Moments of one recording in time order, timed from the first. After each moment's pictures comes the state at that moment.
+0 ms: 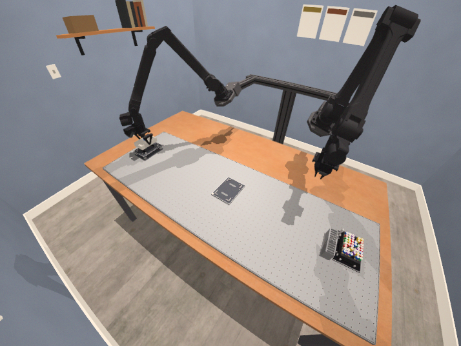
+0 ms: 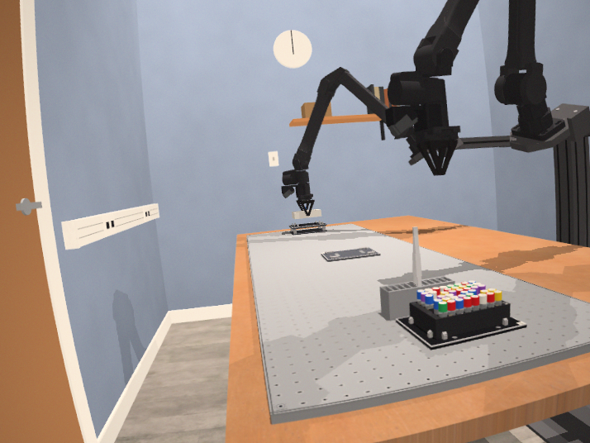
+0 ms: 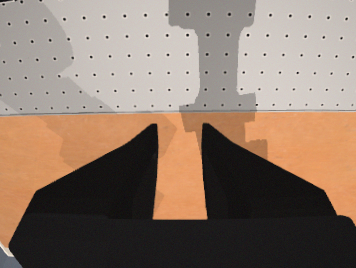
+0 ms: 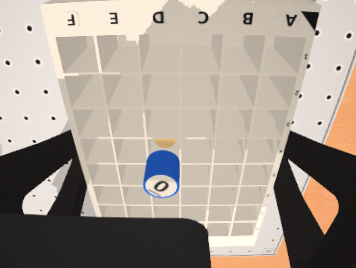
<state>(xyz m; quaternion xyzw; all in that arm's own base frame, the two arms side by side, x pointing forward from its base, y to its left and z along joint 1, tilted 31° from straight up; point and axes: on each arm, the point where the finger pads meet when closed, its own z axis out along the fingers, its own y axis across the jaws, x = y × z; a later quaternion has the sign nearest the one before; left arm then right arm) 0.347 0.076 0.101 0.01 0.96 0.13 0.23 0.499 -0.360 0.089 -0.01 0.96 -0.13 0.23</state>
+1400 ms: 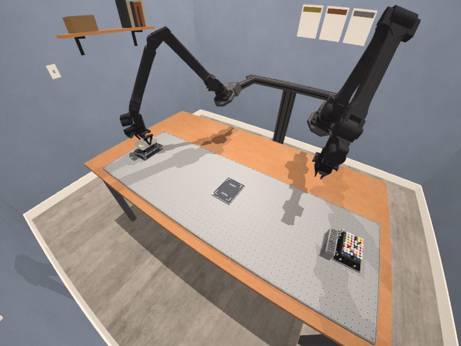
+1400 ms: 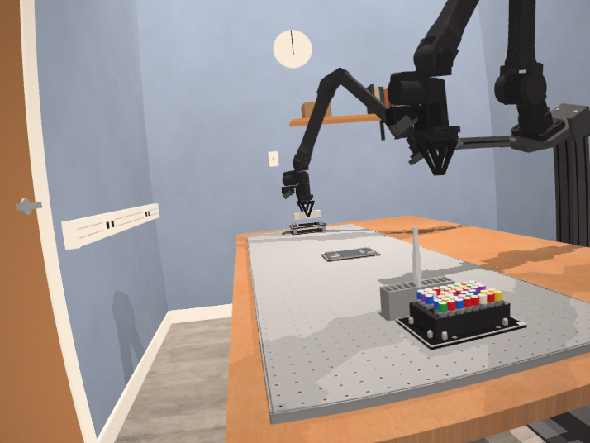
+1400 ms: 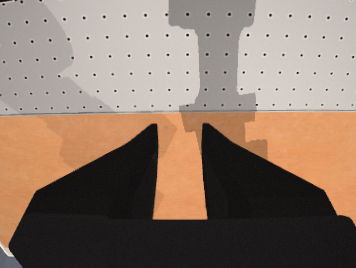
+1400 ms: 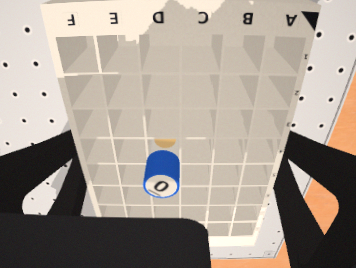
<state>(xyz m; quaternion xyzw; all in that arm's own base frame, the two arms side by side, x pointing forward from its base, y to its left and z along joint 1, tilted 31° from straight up) 0.347 0.076 0.101 0.01 0.96 0.13 0.23 0.500 -0.361 0.086 -0.01 0.96 -0.13 0.23</state>
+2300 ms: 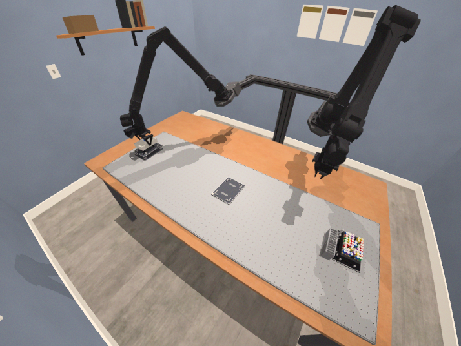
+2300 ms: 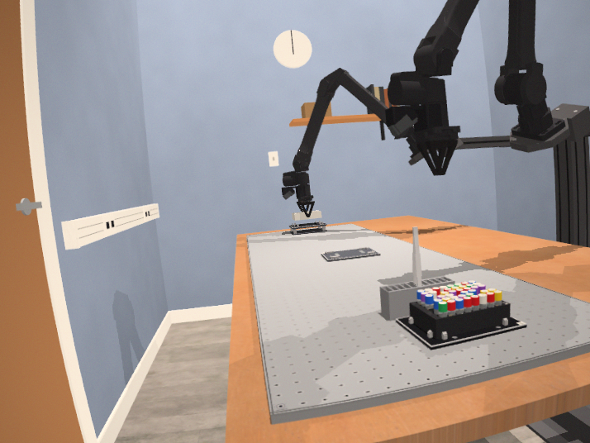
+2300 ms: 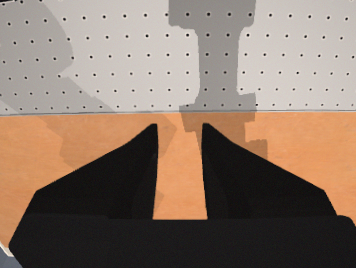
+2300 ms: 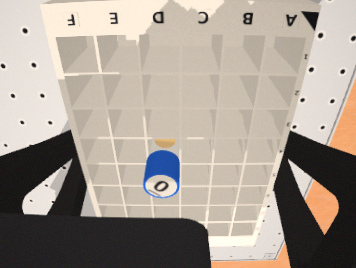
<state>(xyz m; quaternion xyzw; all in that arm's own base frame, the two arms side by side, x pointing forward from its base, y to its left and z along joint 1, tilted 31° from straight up) 0.347 0.076 0.101 0.01 0.96 0.13 0.23 0.501 -0.362 0.083 -0.01 0.96 -0.13 0.23</state>
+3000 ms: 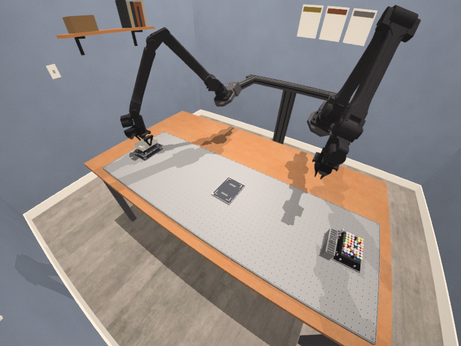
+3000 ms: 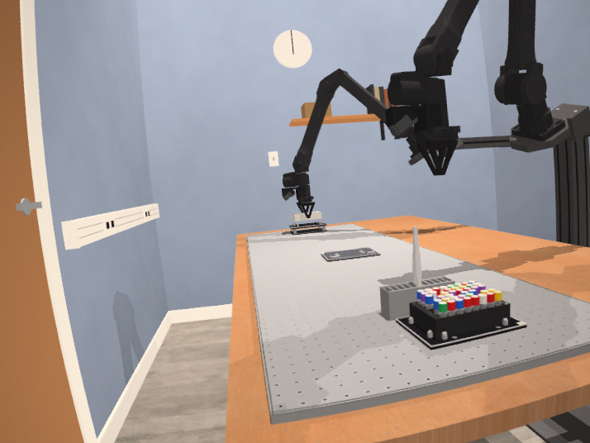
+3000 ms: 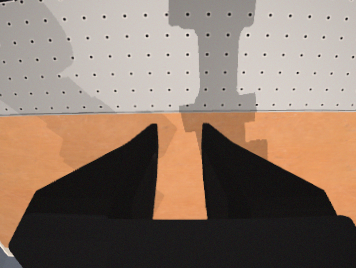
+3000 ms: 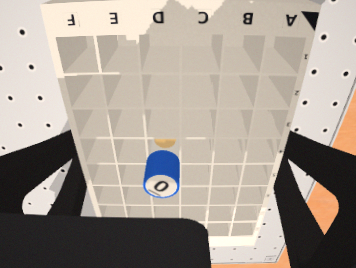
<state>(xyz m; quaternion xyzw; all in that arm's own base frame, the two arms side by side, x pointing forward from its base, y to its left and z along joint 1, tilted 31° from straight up) 0.347 0.076 0.101 0.01 0.96 0.13 0.23 0.503 -0.363 0.079 -0.01 0.96 -0.13 0.23</state>
